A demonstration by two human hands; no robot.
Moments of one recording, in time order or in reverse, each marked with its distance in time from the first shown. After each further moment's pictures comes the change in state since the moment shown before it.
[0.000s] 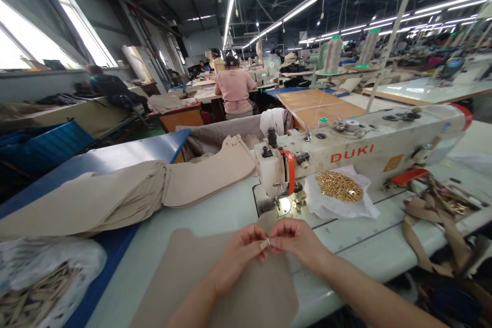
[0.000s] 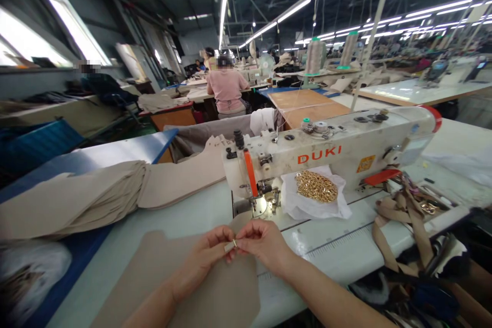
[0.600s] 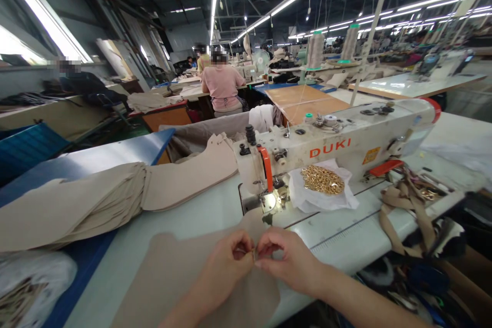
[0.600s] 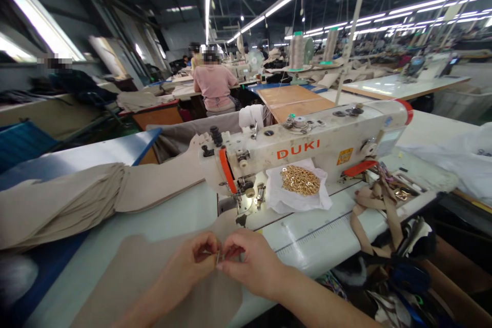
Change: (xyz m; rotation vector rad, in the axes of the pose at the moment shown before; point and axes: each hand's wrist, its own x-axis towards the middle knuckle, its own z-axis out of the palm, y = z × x) left_hand -0.013 0.006 0.016 0.529 0.146 0.070; right_hand -0.038 -0.008 -0.002 -0.525 -0.029 -0.302
